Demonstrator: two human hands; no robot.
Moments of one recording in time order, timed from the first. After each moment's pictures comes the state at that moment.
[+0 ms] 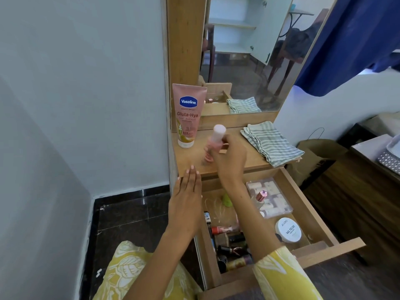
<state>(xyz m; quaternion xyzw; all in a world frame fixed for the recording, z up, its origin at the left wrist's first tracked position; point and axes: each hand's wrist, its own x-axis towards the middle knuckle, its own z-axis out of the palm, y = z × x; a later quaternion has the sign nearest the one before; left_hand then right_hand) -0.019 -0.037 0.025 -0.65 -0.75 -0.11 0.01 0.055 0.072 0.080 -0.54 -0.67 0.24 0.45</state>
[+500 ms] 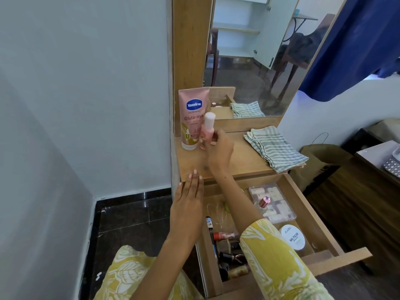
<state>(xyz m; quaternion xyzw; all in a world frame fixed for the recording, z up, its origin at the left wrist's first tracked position) -0.021 -0.035 0.019 -0.65 -0.75 -0.12 0.00 0.014 0.120 0.061 -0.52 -0.67 0.24 0.48</state>
